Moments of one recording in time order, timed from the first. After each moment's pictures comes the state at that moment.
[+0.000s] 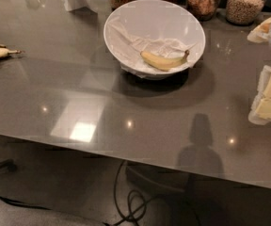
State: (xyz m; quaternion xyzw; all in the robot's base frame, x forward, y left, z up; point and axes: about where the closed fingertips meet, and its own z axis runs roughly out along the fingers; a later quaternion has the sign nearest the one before) arm 0.438 -0.217 0.976 -0.60 0.78 -0.03 0.16
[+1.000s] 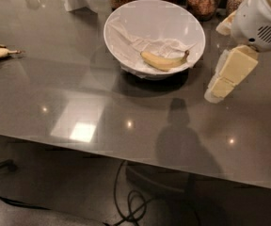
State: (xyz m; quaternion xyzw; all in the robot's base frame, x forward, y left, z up) arm 0.490 -0.164 0.971 -0.58 0.78 0.03 0.23
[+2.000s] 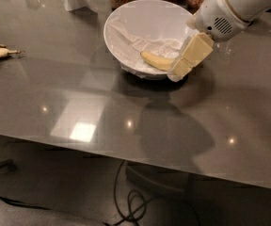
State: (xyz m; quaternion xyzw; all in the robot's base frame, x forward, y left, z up) arm 0.557 -0.105 0.960 -0.56 0.77 0.11 0.29
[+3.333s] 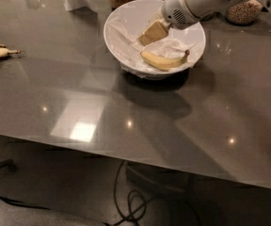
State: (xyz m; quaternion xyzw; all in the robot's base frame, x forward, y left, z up) arm 0.665 -0.041 0.957 -0.52 0.75 0.12 0.40
